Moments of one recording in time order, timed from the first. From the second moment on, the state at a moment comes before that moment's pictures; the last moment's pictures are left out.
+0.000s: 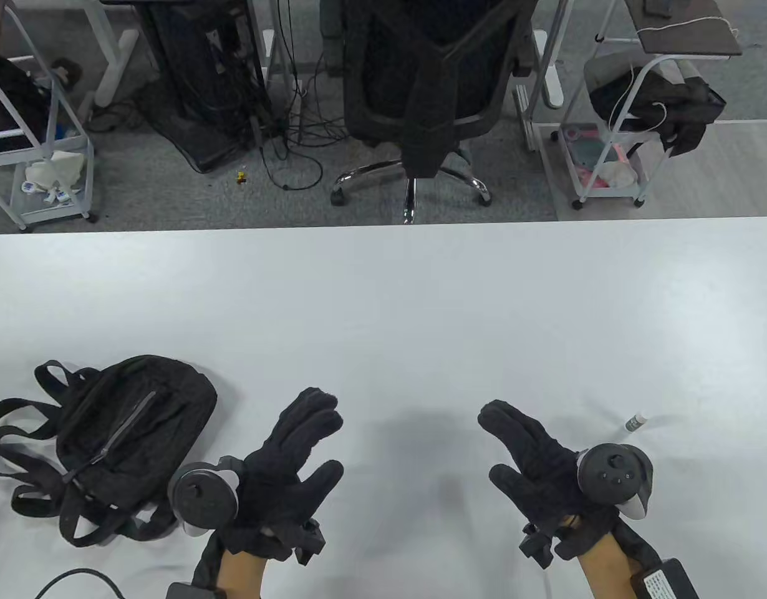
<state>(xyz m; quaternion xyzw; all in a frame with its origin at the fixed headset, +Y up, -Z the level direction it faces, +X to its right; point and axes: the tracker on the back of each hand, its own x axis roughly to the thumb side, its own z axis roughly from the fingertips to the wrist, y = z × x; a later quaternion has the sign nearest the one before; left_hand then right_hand) -0.189 -0.688 -0.183 0.14 -0.30 0.50 0.80 0.212 -0.714 -0.194 0.23 -0.03 0.86 0.45</state>
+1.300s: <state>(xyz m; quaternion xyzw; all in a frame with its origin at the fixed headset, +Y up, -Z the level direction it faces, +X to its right) -0.364 -0.759 -0.189 0.01 0.38 0.25 0.89 0.189 -0.719 -0.182 0.25 -0.01 0.90 0.34</state>
